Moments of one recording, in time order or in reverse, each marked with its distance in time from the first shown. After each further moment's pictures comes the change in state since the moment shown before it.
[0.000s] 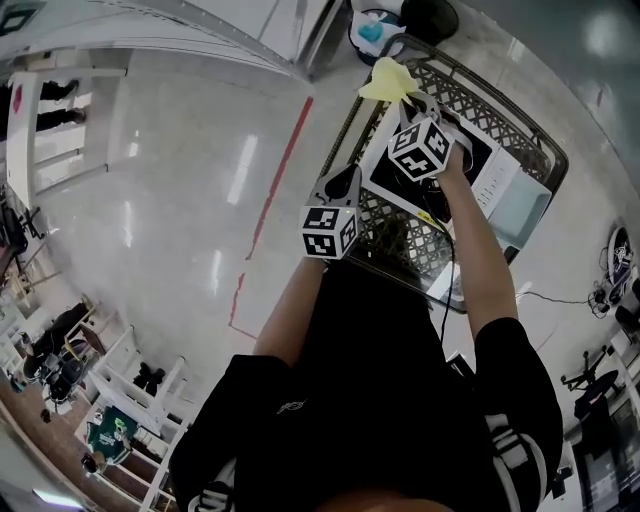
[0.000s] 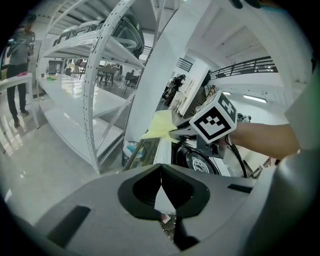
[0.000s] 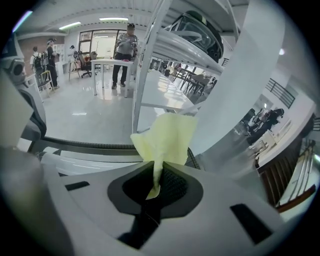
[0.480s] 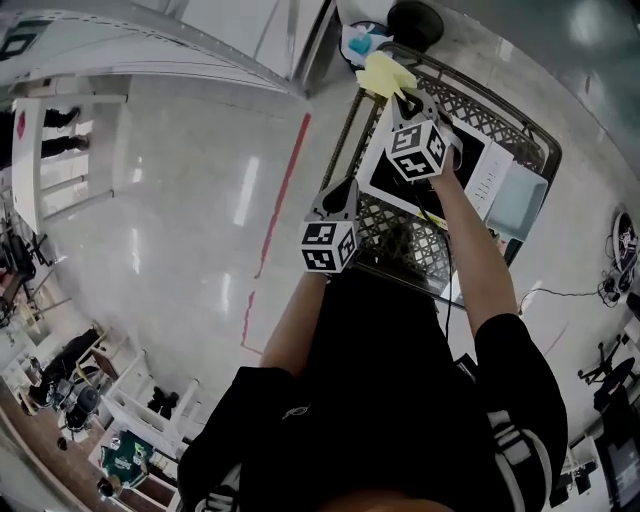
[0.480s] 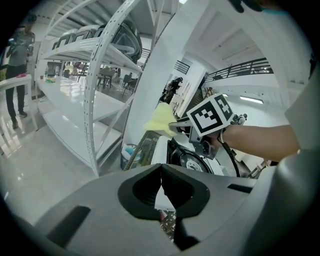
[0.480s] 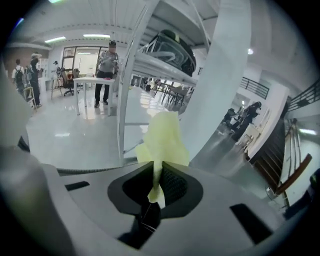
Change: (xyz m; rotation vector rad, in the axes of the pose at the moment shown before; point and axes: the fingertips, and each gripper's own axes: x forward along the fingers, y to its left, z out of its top) left arm -0.020 -0.007 0.005 0.015 -0.032 -0.026; right arm -0.027 -0.032 0.029 0.181 -0.169 -0.148
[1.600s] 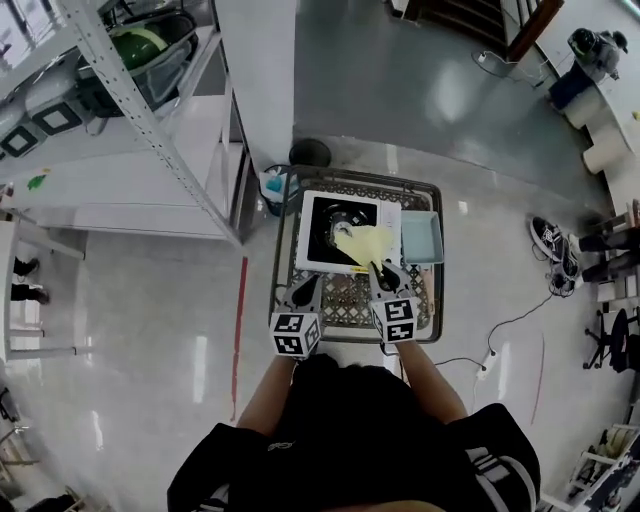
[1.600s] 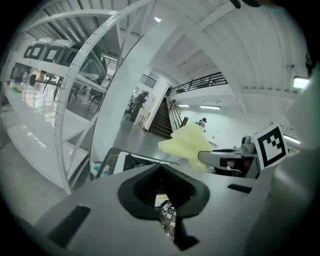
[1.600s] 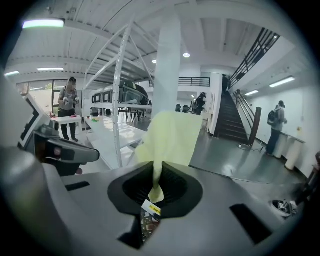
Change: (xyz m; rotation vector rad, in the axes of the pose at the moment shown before) left arm -0.122 -0.102 -0.006 0.191 -0.148 -0.357; right arm -0.317 0.091 -0.073 0.501 -0.173 -0.314
